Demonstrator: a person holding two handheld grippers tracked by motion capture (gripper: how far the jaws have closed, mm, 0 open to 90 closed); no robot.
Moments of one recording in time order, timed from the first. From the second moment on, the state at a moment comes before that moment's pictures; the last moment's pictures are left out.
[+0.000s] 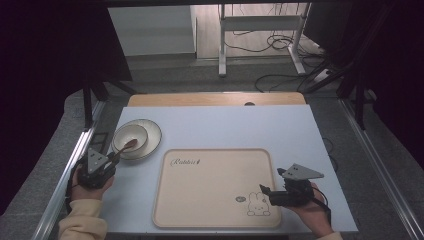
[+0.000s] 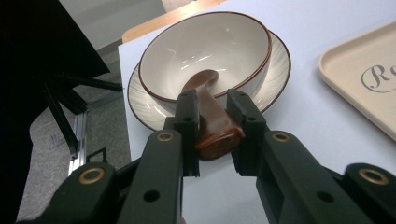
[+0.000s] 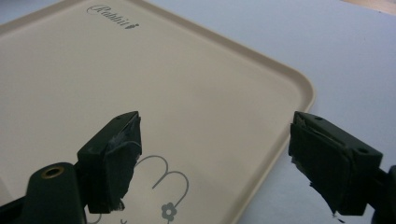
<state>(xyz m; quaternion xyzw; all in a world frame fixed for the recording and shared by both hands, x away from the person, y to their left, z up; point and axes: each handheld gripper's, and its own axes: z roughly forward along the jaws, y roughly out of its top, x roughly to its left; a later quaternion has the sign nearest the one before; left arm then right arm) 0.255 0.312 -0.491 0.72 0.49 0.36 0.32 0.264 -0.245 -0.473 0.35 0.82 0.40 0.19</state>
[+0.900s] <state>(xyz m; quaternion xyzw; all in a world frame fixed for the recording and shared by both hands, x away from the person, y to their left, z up) 0.241 0.310 -0.460 0.66 0.49 0.39 0.40 0.263 -0.245 -0.472 0.35 0.82 0.41 0.20</state>
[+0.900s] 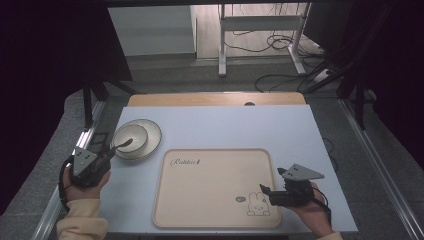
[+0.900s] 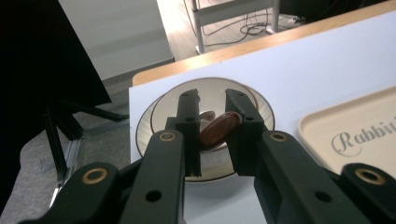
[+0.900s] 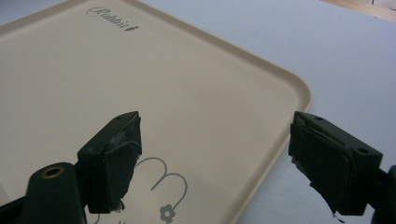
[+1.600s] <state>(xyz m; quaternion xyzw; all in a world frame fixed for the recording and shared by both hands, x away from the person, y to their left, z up) 0.229 0.305 -0.434 0.66 0.48 0.38 0.44 0.263 -0.246 -0.471 0.35 0.82 0.41 0.20</state>
